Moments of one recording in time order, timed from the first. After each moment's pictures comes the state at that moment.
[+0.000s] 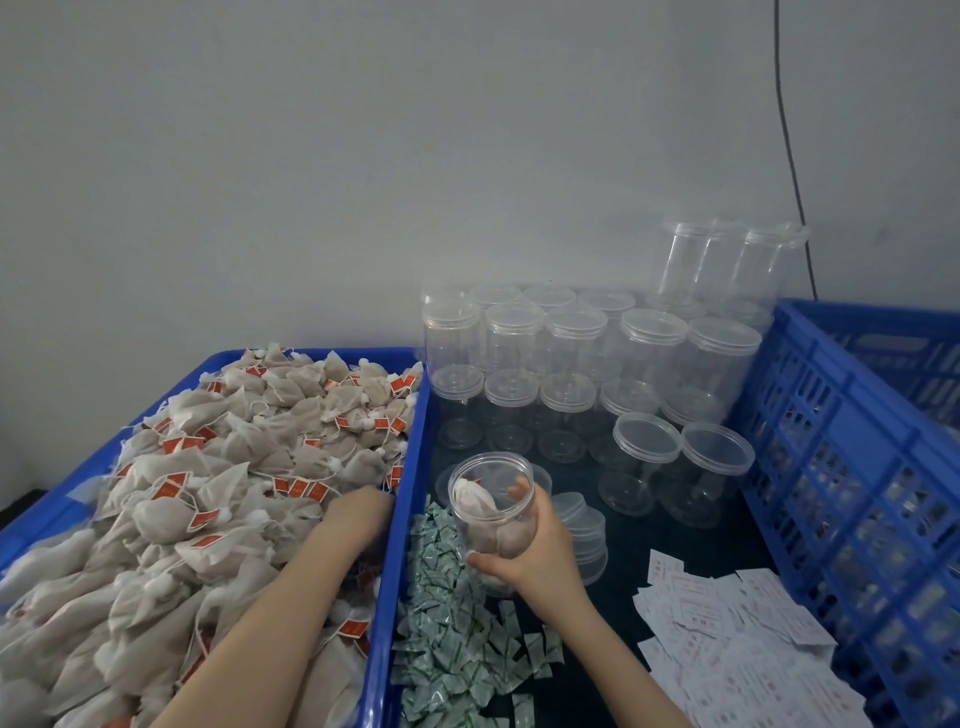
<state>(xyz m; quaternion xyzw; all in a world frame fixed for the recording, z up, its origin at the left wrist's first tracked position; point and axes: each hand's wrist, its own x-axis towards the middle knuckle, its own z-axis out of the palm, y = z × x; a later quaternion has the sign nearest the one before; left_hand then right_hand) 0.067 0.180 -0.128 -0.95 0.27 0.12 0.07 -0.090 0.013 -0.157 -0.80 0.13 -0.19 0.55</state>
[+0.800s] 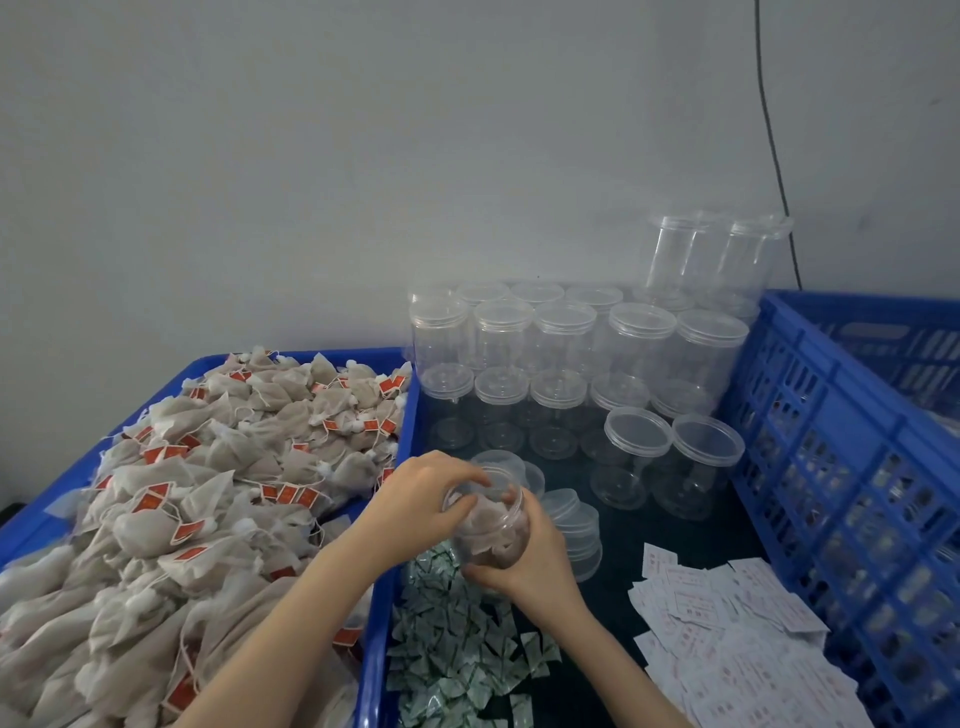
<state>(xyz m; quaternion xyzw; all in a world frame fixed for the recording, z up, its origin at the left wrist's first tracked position) 0.009 0.152 -0.081 -0.83 0.49 -0.05 -0.26 -0.093 0.018 -0.163 -0.79 0.13 -0.19 0.56</state>
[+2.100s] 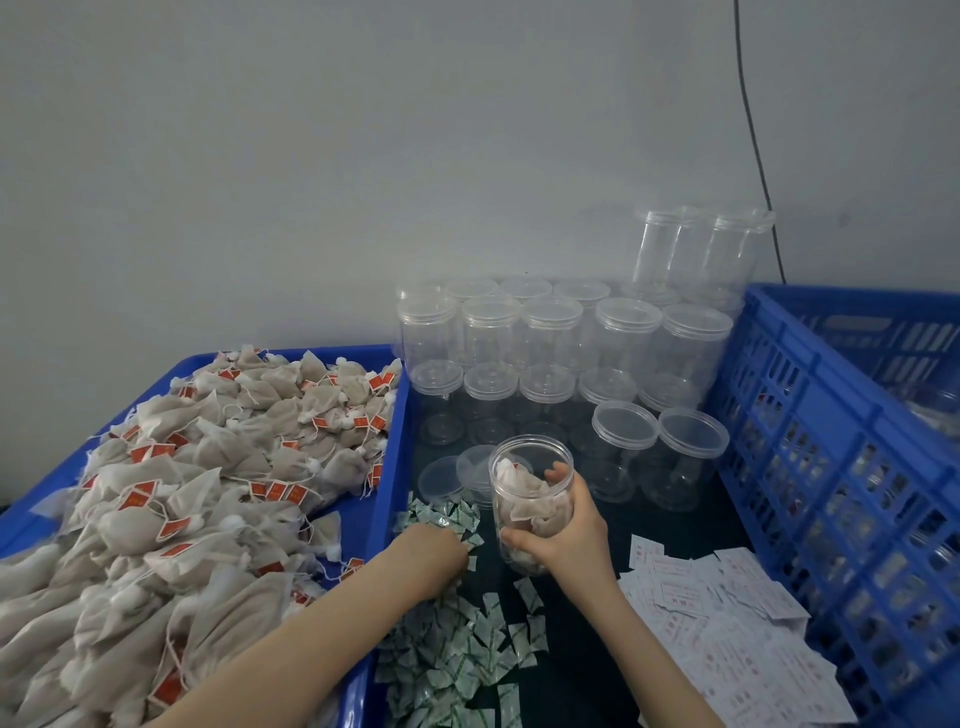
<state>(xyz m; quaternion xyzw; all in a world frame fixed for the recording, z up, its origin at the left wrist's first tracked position) -0.001 0.117 -0.138 -0.83 0.48 0.11 0.25 -0.109 -0.023 -0.158 -0.77 0.19 -0.26 0.56</state>
